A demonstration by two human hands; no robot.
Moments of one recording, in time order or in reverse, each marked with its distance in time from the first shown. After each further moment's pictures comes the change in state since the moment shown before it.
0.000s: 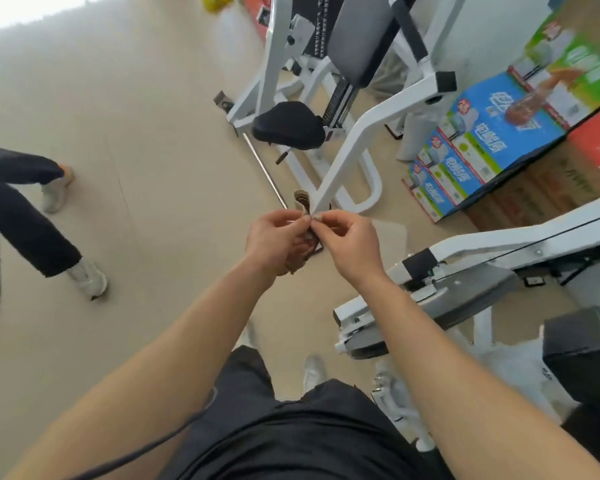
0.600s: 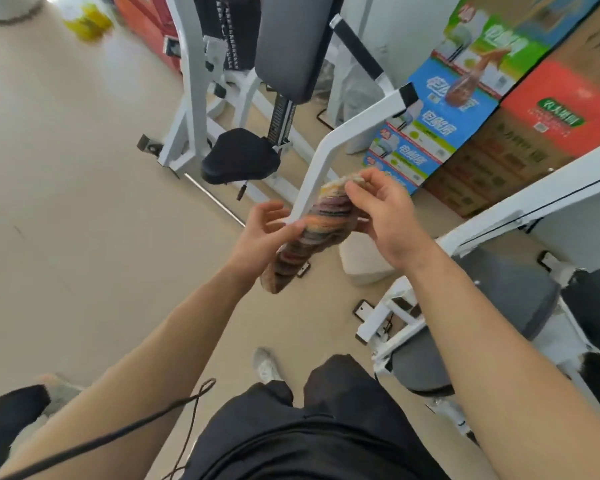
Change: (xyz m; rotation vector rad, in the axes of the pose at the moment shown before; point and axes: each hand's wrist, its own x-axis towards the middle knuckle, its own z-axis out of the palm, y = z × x) left_hand 0.174 0.121 -0.070 0.327 -0.490 0.086; right_hand 0.151 -0.084 0.025 0.402 0.179 0.140
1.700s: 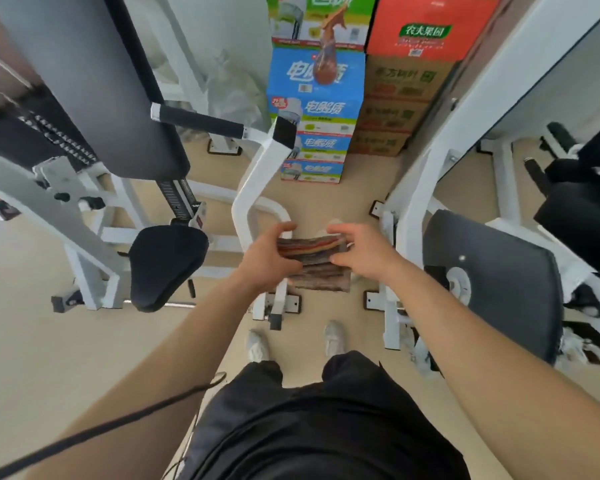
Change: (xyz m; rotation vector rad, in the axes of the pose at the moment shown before) left_hand 0.255 0.086 0.113 0.874 -0.545 -0.016; right_hand 0.134 0.056 -0.134 -0.457 0.427 0.399
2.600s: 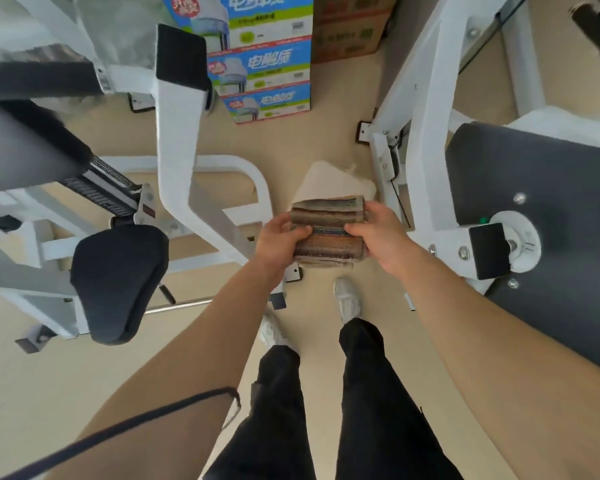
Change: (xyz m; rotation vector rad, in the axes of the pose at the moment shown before) left_hand 0.202 -0.090 0.110 -0.529 -0.139 -0.348; right_hand 0.138 0.172 0.066 0.809 0.254 0.522
